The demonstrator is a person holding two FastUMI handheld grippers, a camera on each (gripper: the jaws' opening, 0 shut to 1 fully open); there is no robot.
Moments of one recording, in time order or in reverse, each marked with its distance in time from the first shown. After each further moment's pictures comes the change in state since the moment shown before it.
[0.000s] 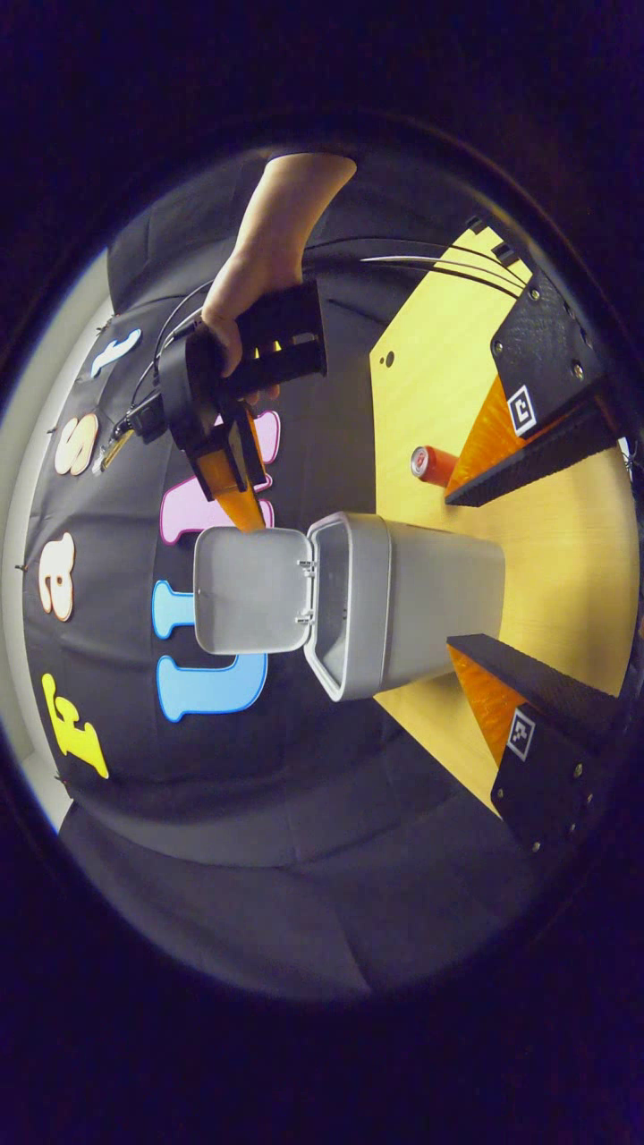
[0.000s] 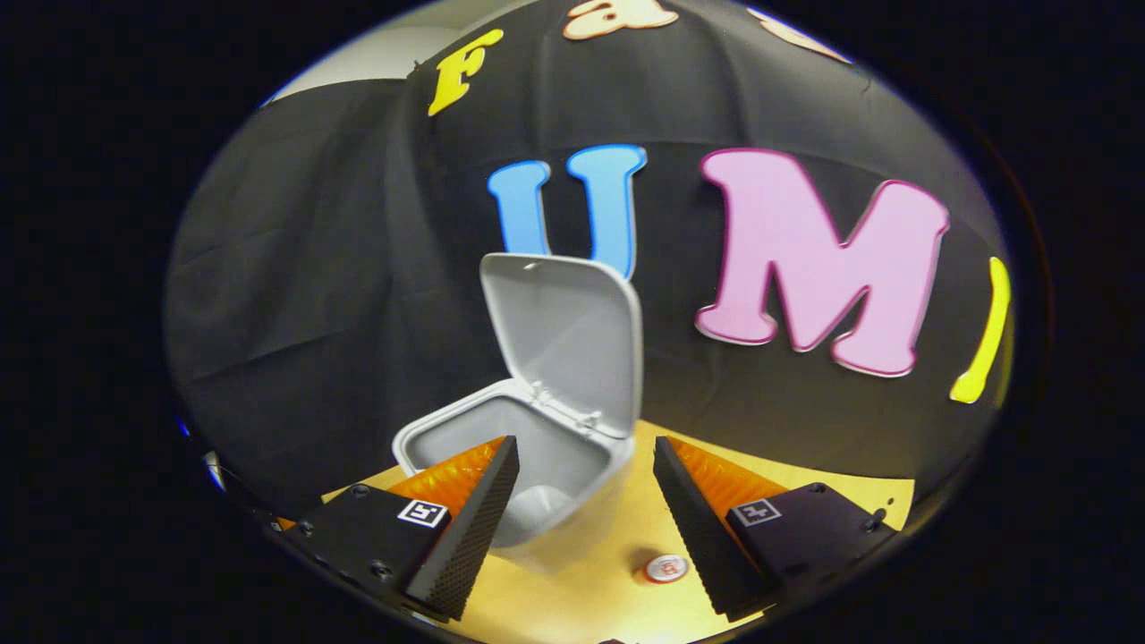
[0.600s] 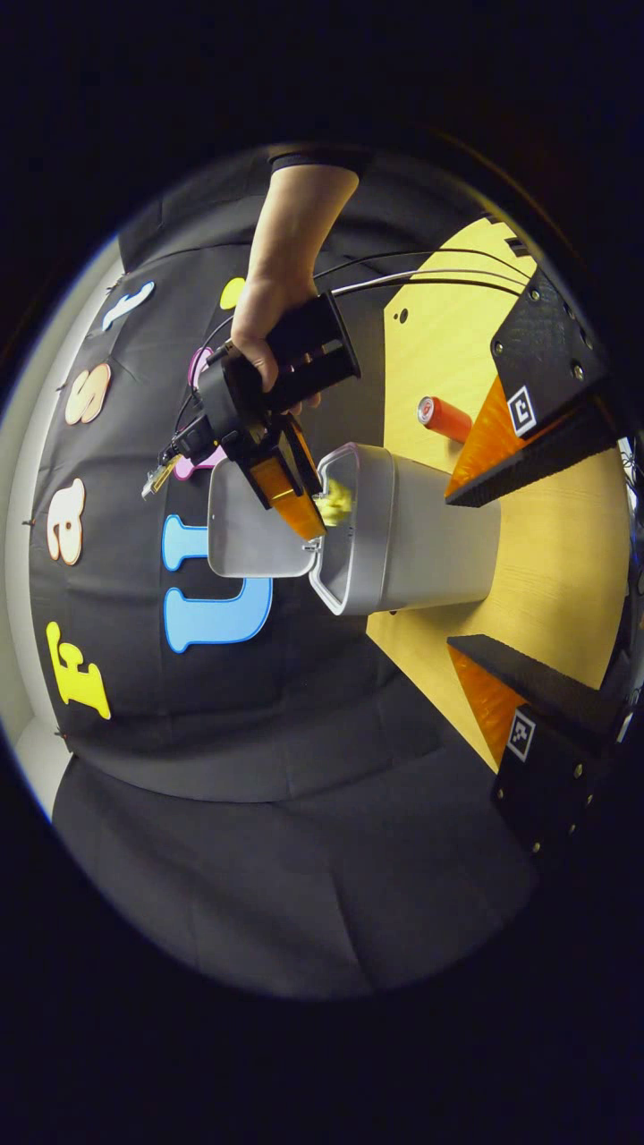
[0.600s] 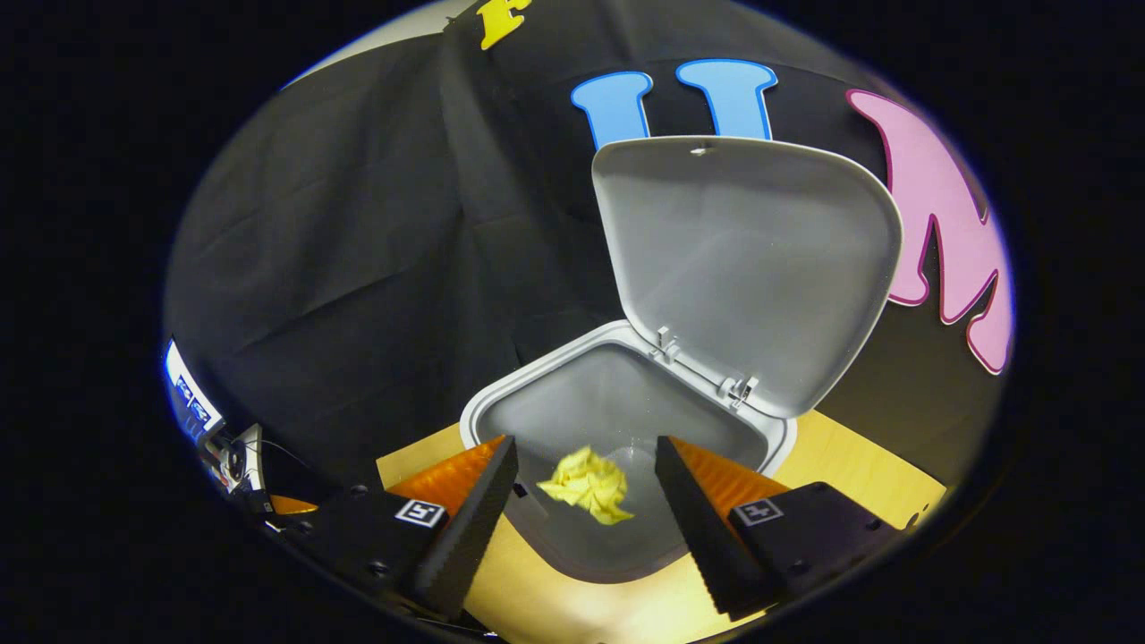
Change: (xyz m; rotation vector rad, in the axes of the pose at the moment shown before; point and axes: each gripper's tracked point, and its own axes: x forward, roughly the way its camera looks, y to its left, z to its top) left arm -0.048 0.065 0.011 -0.044 -0.017 0.204; right arm 0.069 0.121 -0.050 -0.037 0.289 0.306
